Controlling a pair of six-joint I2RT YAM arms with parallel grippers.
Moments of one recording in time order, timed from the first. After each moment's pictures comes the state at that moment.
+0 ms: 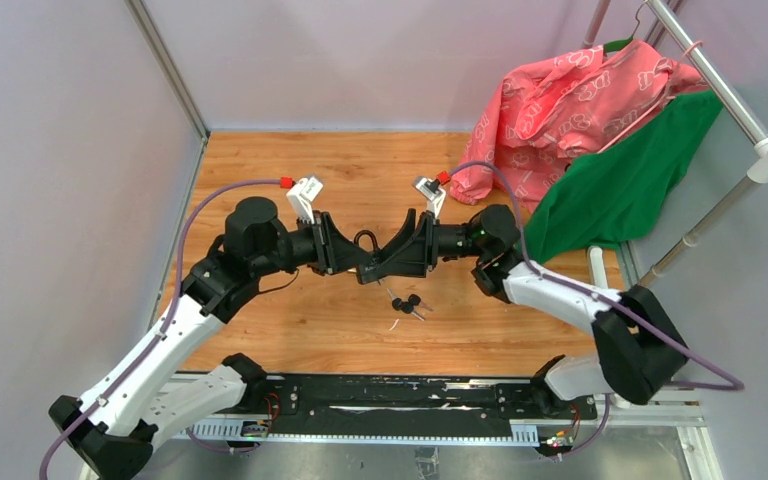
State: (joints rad) left arm -0.59 0.86 0.95 -0.34 0.49 -0.67; right arm 0.66 1.41 0.71 1.09 -1.01 1.15
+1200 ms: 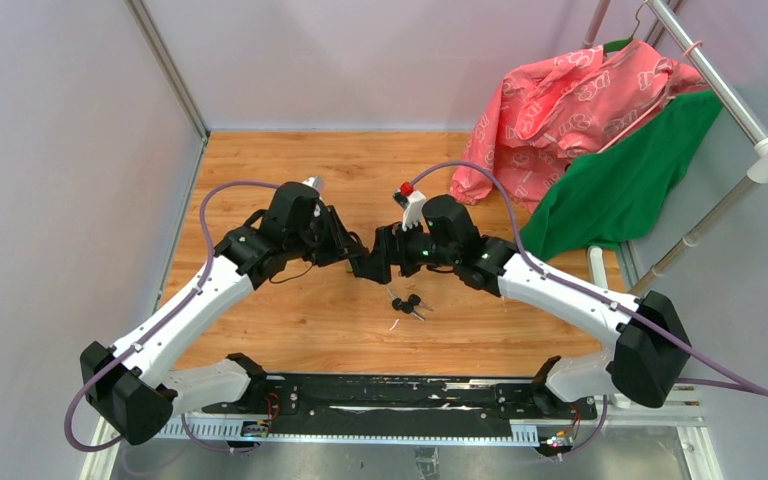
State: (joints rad) left arm -0.59 1.12 1.05 -0.64 0.12 -0.86; right arm 0.85 1.34 1.00 -0.13 -0.33 0.49
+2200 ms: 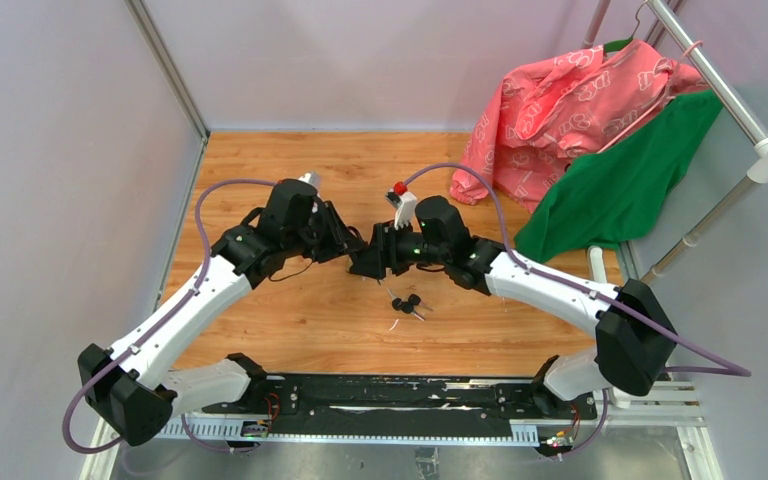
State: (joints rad) left arm -0.59 1.12 1.08 -0.63 0.10 -0.89; right arm 0.85 1.42 0.98 0.04 -0.39 0.60
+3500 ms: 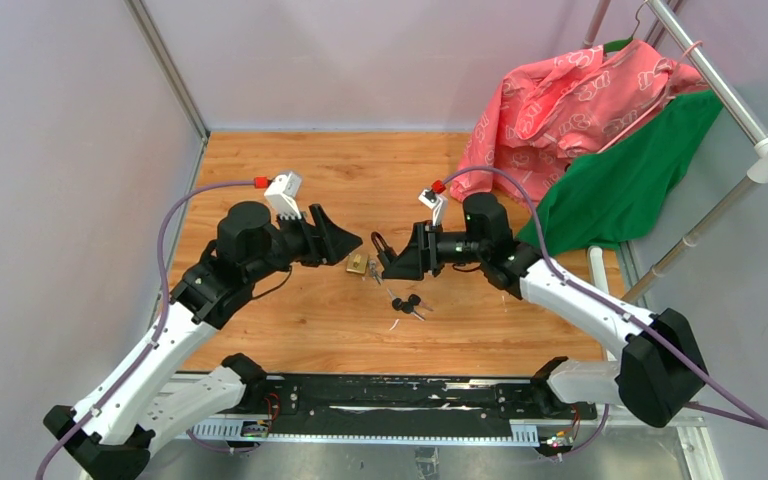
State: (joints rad) left arm -0.60 0.83 0.96 -0.45 0.16 -0.63; right arm 0.65 1.24 0.84 0.04 -0.76 0.61
